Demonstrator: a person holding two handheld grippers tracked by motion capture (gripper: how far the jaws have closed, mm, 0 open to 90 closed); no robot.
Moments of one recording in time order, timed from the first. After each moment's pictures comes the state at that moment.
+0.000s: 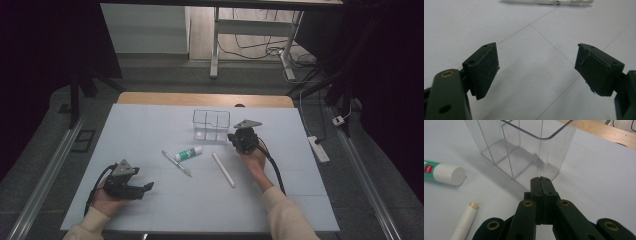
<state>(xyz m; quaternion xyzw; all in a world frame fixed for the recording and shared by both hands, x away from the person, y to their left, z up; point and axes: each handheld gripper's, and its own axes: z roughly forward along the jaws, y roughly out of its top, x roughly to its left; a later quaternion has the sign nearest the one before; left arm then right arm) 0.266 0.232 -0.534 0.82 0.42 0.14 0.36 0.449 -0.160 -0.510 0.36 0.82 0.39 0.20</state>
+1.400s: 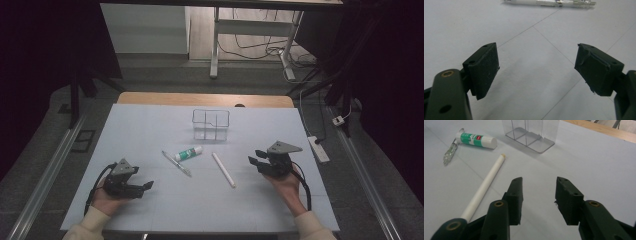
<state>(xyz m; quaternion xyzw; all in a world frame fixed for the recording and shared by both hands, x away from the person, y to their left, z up) 0.268 0.234 -0.533 0.82 0.42 0.14 0.37 0.360 -0.253 -0.491 0.33 0.82 0.44 0.19</state>
